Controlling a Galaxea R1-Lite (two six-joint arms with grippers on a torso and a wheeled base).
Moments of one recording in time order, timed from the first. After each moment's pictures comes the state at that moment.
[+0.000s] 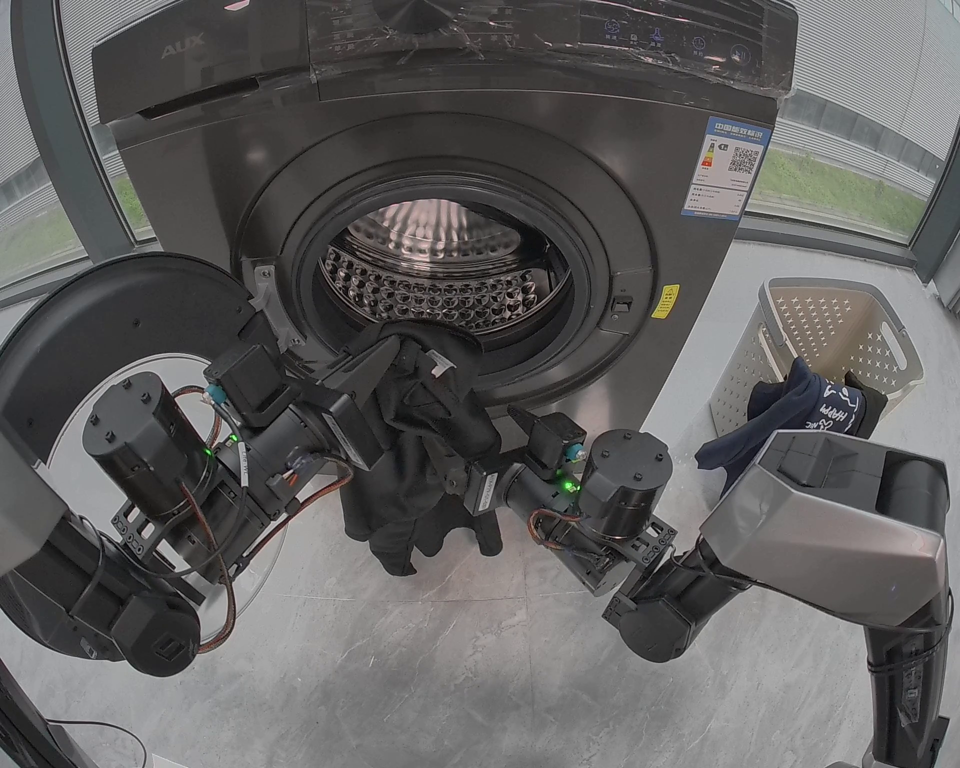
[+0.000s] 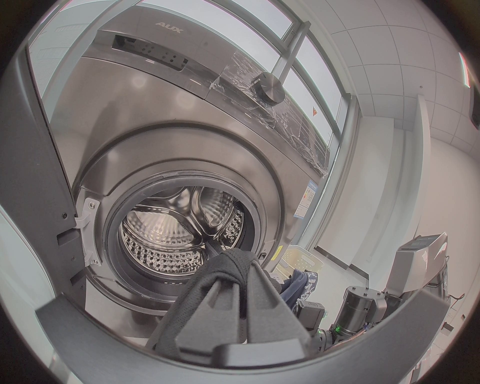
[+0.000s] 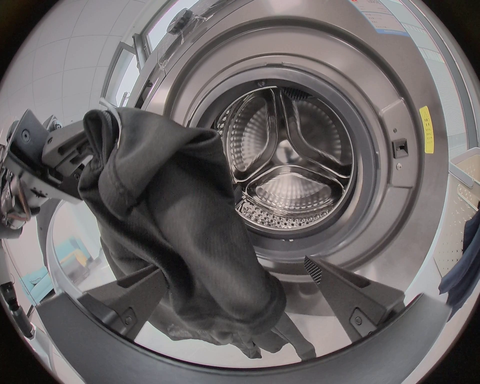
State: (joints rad) left arm -0.53 1.80 -0.55 -1.55 -0.08 -0.18; right arm 0.75 2.35 -1.07 -1.44 -0.15 0.11
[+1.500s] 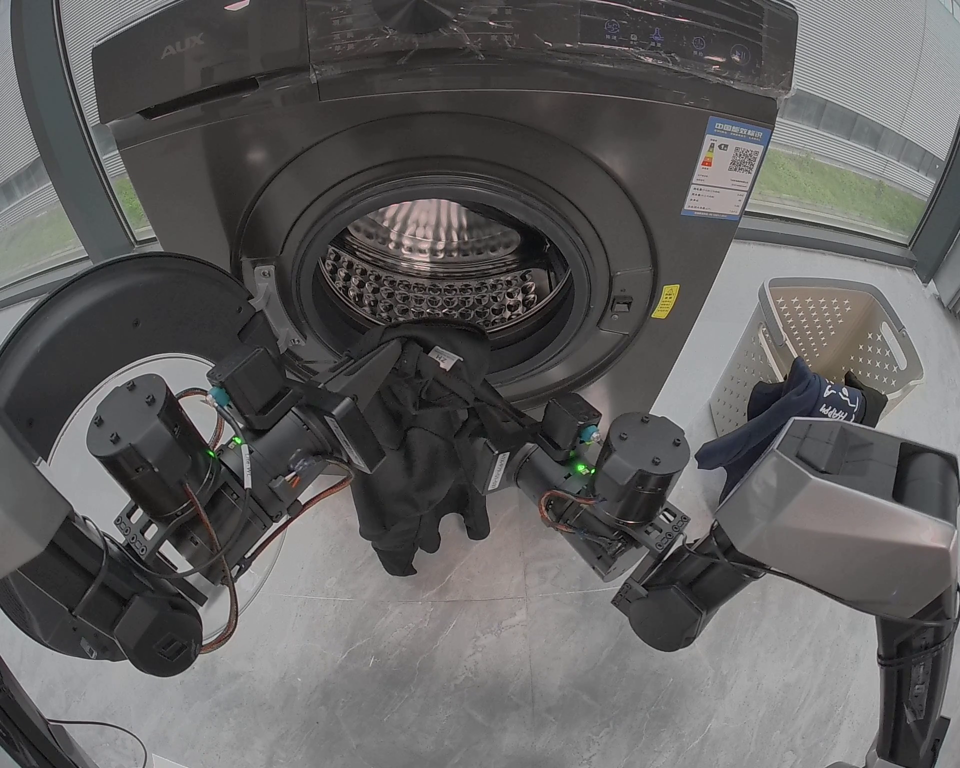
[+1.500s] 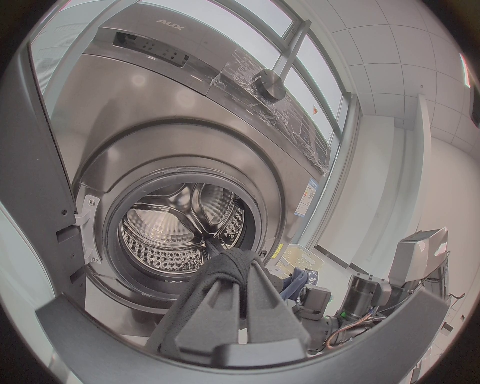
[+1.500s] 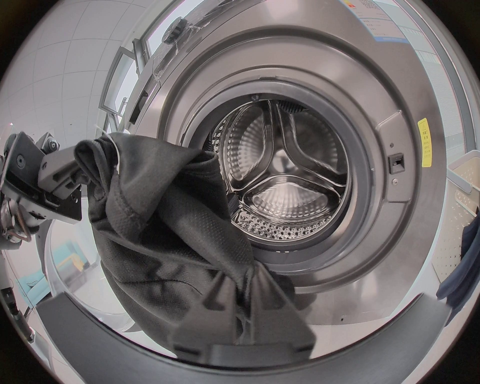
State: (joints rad) left arm -0.53 1.81 -0.55 -1.55 -0.08 -0.18; right arm 0.73 2.32 -1.07 -1.46 -0.15 0.11
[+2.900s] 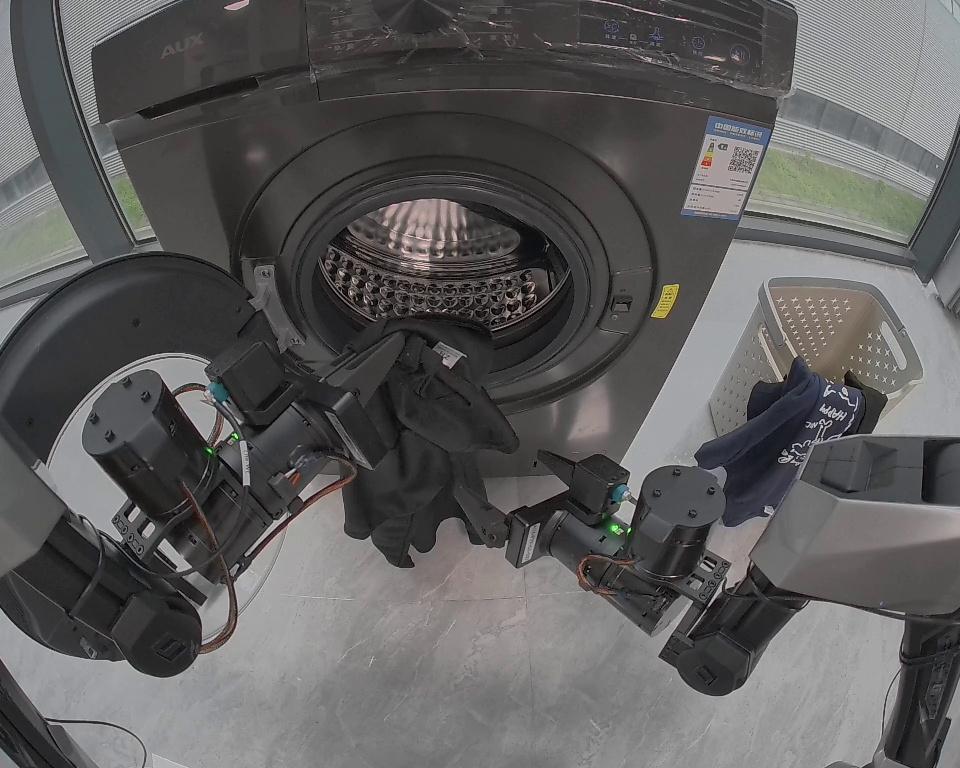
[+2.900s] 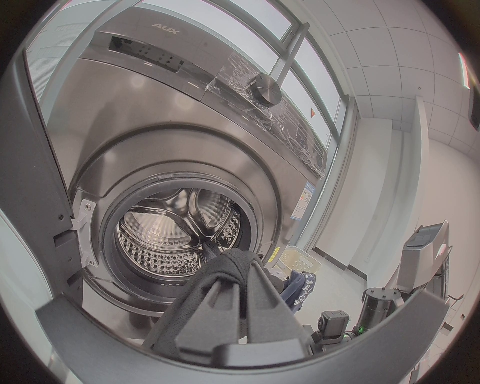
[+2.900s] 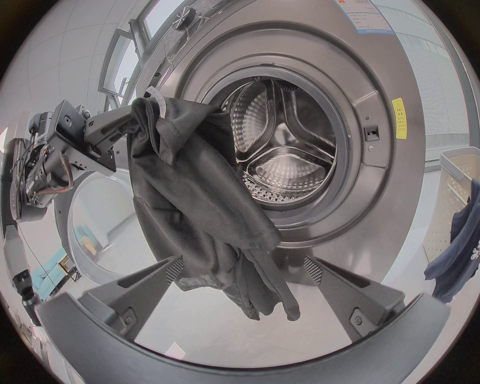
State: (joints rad) left arm -0.54 1.80 -0.56 -1.55 -0.08 -0.18; right arm 0.75 2.23 -0.76 -1.52 -0.12 0.13
